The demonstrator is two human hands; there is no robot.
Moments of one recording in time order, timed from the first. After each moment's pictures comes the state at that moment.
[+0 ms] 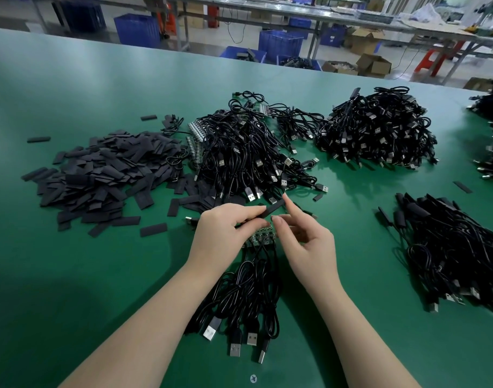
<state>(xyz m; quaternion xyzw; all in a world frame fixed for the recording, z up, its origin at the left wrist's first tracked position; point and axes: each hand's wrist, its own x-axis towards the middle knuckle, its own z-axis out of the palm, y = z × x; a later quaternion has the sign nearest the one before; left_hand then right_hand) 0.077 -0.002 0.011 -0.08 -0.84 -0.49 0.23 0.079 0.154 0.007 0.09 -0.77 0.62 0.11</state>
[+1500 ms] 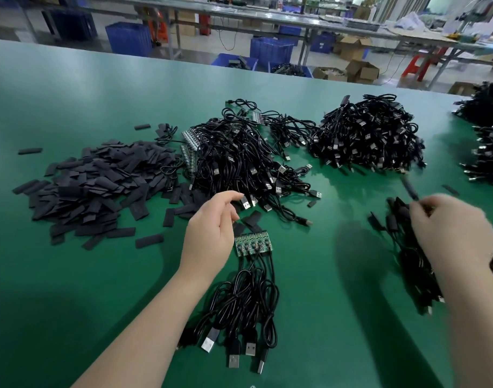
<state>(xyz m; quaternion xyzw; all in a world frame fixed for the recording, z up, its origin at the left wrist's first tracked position) 0.067 -0.013 0.004 -0.06 -0.84 -0.47 0.27 0.042 0.313 0.081 -0.22 -0.95 0.06 0.20</state>
